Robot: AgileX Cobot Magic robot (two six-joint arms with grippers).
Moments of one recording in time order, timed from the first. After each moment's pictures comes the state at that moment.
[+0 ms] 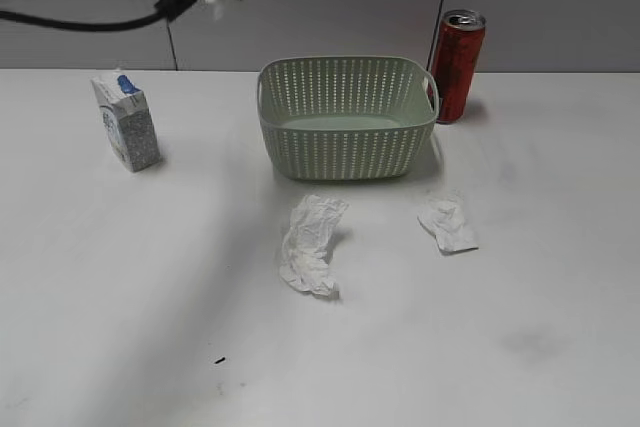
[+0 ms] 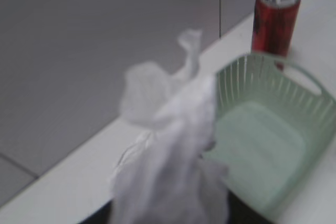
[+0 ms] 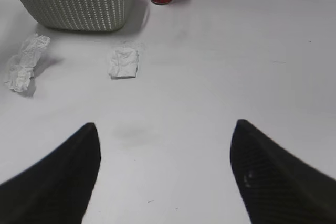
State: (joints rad) left arm -0.51 1.72 -1.43 -0.32 0.40 0.49; right arm 0.05 -0.01 -0.42 0.17 0.95 -0.13
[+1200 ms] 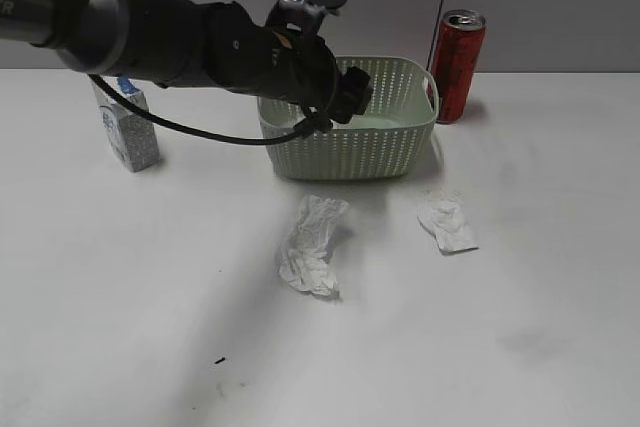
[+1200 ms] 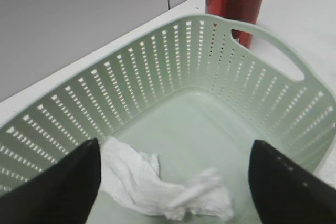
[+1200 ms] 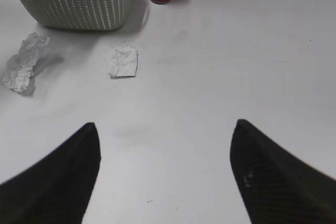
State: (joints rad) left arm -0.66 2.10 -1.45 -0.48 0.04 0.49; right arm 0.05 -0.01 -0.42 0.17 0.95 -0.13
